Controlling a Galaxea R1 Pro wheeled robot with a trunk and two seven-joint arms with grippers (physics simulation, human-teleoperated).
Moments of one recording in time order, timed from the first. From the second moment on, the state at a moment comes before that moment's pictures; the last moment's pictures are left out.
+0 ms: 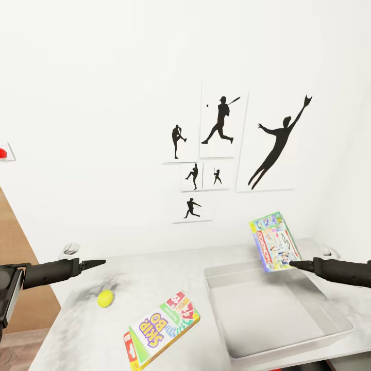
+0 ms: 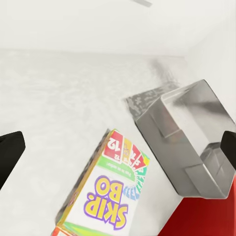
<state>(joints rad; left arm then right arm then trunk) -0.51 0.34 0.38 -1.19 -0.14 0.96 -1.33 -0.42 -0.73 -0.02 -1.26 -0.82 1.04 0.61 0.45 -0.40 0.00</state>
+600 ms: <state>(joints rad) -0.51 0.34 0.38 -1.19 -0.14 0.96 -1.34 -0.65 -0.75 0.33 -1.02 -0.82 1.05 0.59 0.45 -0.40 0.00</state>
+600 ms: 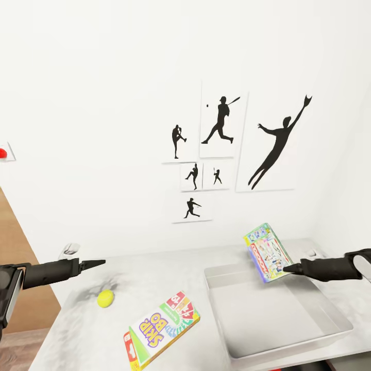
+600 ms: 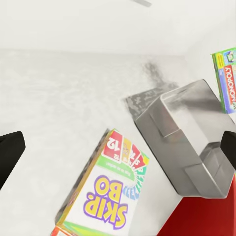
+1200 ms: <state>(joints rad) -0.51 0.34 0.38 -1.19 -0.14 0.96 -1.34 -0.65 -0.85 0.58 -1.07 -1.02 1.05 0.59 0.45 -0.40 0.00</state>
